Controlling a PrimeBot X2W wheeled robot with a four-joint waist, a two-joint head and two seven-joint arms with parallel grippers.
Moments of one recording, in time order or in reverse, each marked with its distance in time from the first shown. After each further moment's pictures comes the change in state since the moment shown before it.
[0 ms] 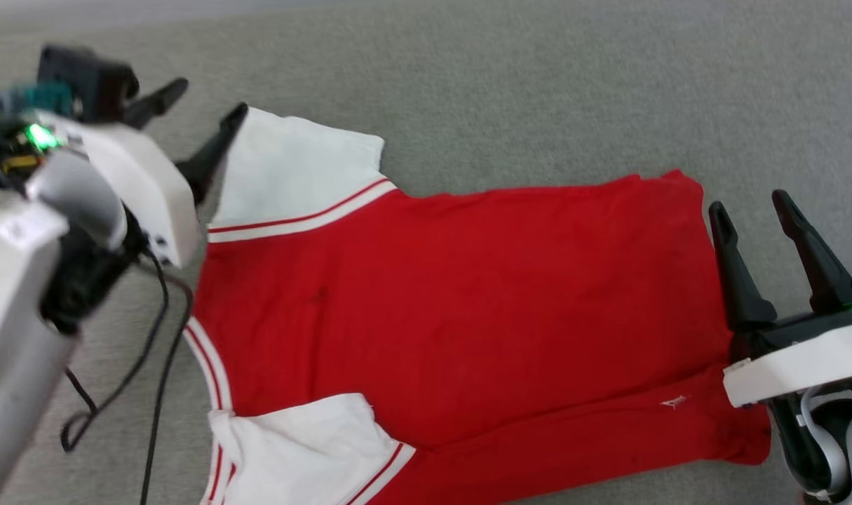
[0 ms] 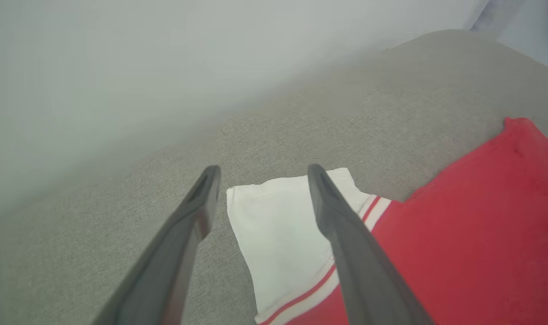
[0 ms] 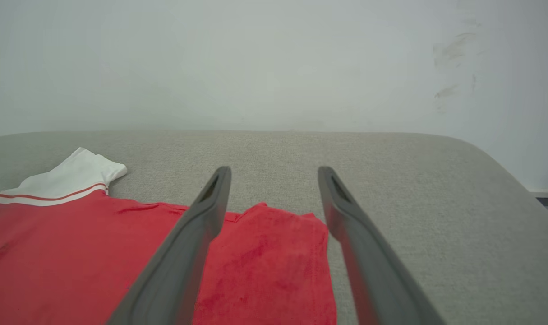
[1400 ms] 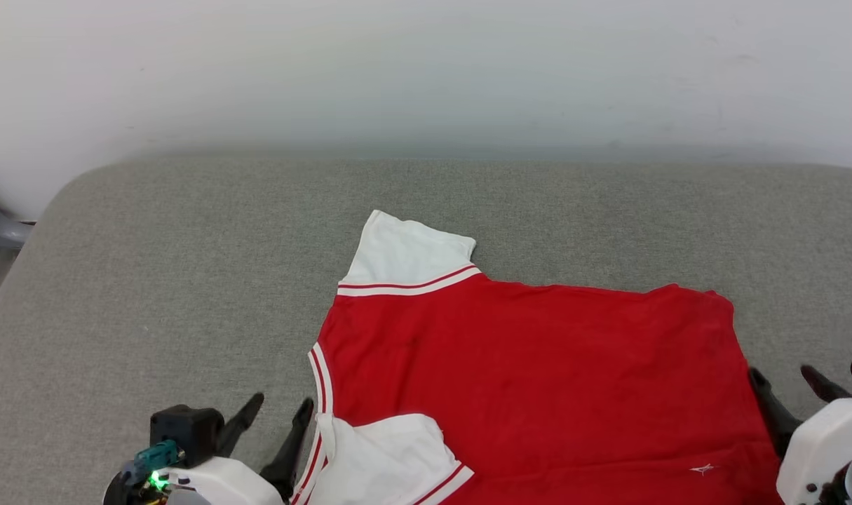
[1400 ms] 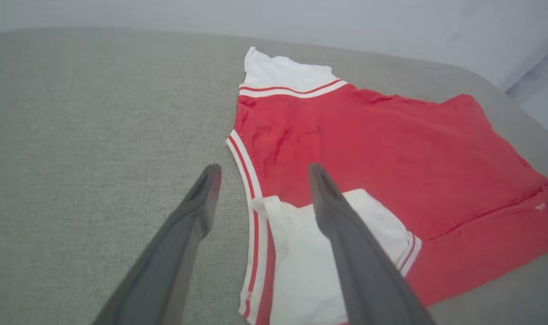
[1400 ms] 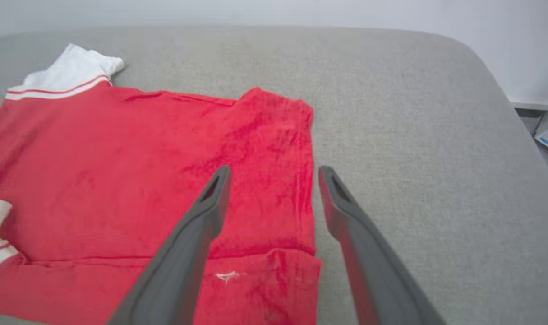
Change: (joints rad) left arm 0.622 0.012 -0.271 -0.158 -0.230 0.396 -0.437; right arm 0.227 -0.037 -0.166 0.027 -0.006 0.000 0.536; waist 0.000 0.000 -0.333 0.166
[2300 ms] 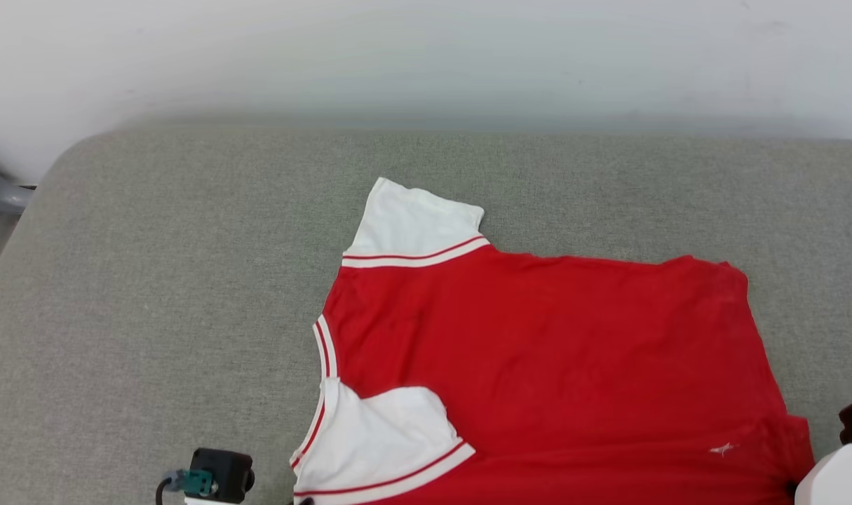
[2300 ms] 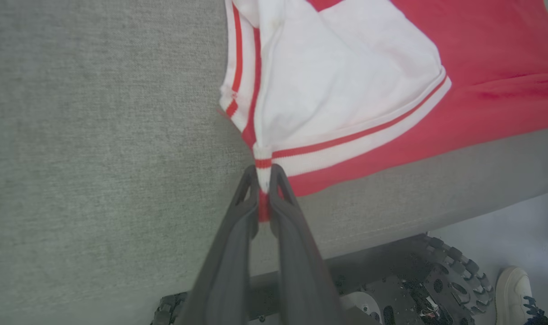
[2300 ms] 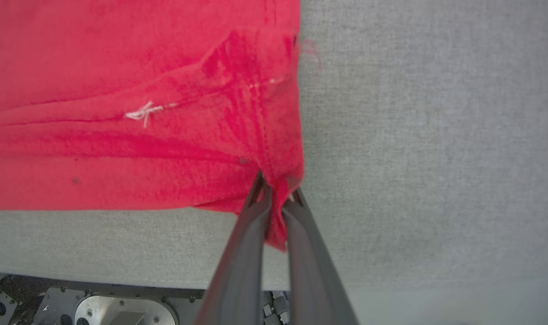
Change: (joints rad) left arm 0.046 0.057 -0.071 -0.078 -0.089 0.055 0.279; right arm 0.058 0.026 -0.065 0.062 -0.049 0.000 0.308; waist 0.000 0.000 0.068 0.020
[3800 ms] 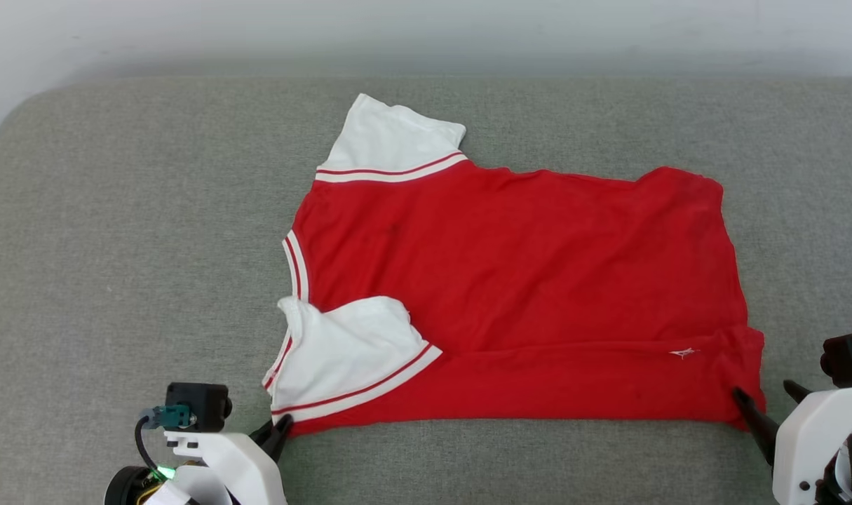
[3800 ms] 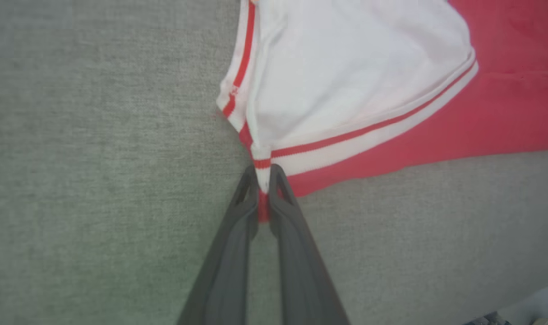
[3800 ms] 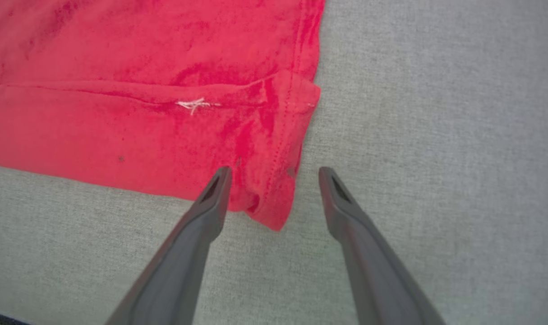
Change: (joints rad) left arm -0.124 -0.066 0.060 0.164 0.014 -0.044 -0.056; right arm -0.095 -0.082 0.139 -0.069 0.097 -0.001 -0.163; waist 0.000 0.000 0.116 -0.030
